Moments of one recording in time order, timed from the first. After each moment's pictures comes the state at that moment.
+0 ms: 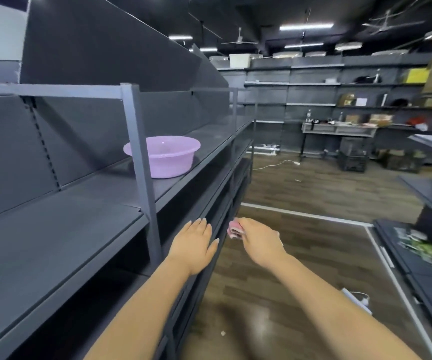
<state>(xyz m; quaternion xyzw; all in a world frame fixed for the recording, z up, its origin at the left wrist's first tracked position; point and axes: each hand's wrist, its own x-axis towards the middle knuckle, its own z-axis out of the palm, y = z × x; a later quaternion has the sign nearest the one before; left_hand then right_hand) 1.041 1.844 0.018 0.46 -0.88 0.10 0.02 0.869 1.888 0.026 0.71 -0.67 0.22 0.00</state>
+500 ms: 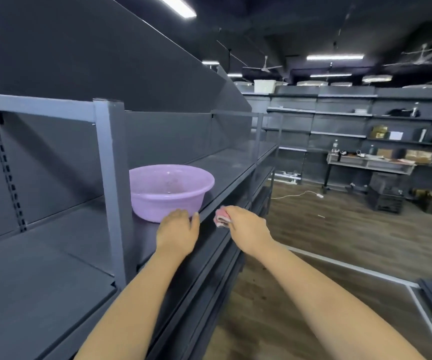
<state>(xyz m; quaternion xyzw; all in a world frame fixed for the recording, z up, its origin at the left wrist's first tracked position) 1.014 1.603 0.062 0.62 -0.73 -0.03 0.29 0.848 1.626 0.081 0.77 -0.59 0.25 0.05</state>
